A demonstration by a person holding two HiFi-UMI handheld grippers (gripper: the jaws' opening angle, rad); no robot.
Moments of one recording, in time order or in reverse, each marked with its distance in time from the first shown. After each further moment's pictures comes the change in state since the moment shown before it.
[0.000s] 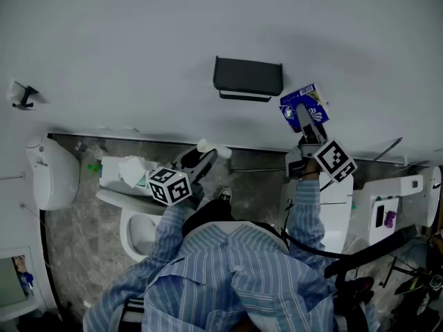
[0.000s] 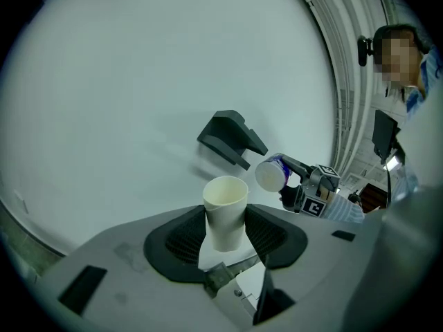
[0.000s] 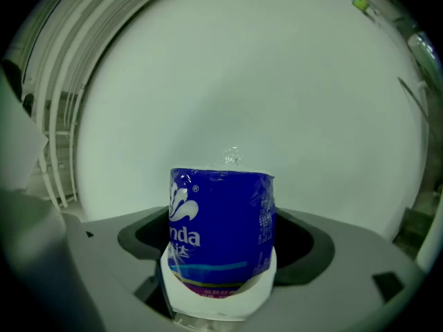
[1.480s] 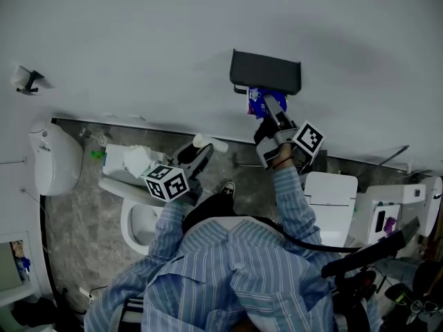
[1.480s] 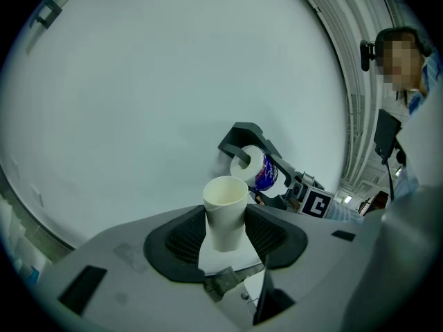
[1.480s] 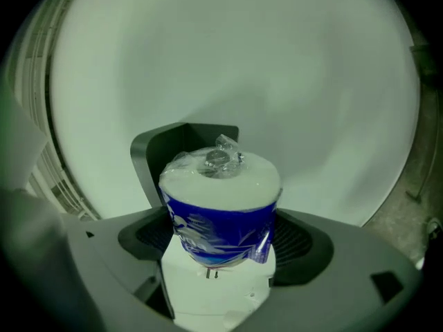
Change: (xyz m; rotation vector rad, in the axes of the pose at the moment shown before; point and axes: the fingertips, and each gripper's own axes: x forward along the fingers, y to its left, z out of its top) left arm -0.021 0.030 0.000 -0.046 -0.043 0.097; right arm 0.079 0.040 -0.128 0.632 0.263 0.253
